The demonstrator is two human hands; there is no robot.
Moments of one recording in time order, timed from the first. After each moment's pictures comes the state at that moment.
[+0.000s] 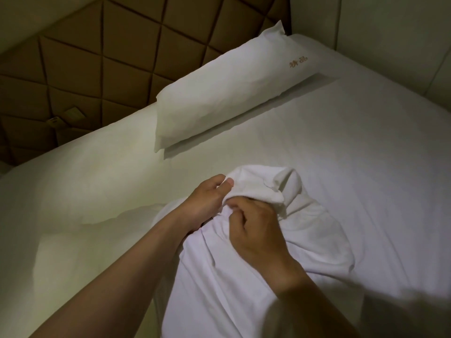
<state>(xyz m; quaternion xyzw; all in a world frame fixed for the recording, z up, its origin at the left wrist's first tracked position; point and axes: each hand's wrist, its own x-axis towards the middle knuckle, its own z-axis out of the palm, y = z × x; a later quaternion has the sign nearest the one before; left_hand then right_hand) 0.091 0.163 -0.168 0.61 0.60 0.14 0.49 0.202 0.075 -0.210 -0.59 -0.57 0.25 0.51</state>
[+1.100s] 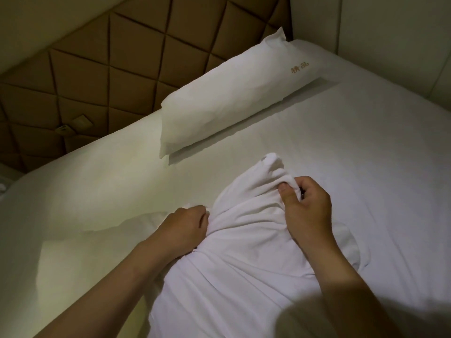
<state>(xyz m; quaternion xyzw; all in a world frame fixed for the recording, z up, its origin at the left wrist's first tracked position) 0.035 0.142 -0.164 0.79 0.59 -0.11 0.09 0.266 0.086 -0.207 -0.66 -0.36 0.33 0.57</state>
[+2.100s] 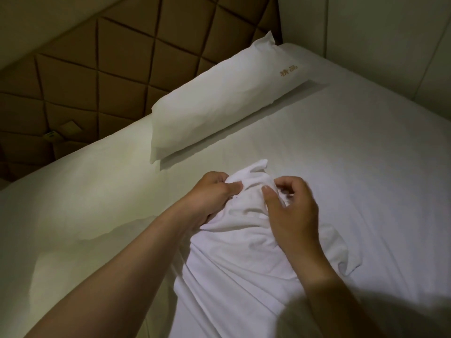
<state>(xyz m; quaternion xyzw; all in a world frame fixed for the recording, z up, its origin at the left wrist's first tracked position) 0.128 0.175 -0.139 0.61 0.62 0.13 0.48 0.261 0.085 -0.207 -0.68 -0.37 0.26 0.58</state>
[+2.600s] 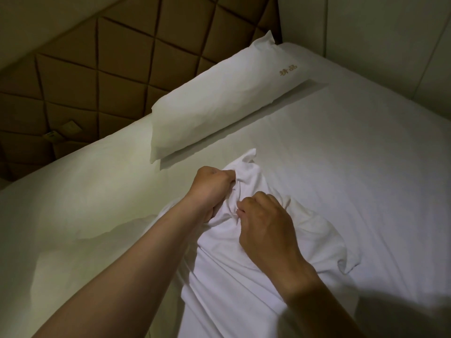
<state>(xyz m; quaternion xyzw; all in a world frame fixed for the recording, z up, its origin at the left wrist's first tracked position) 0.142 0.178 -0.138 0.56 0.67 0.22 0.44 0.229 0.075 -0.197 -0.66 -0.63 0.09 0.40</state>
